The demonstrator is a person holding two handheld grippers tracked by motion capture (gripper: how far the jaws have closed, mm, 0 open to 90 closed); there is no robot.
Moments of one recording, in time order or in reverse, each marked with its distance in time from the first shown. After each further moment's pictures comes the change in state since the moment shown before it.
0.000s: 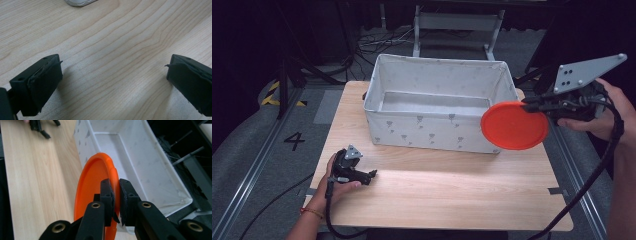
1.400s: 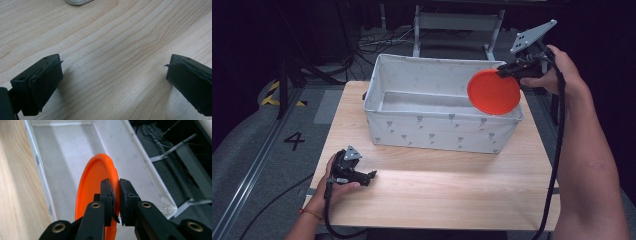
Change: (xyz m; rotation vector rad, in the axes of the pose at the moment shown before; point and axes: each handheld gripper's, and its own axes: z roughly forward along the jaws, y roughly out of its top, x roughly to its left) left arm 0.000 -0.002 -0.002 0.001 -0.006 0.007; right arm -0.095 0.010 0.102 0.090 -0.037 0.044
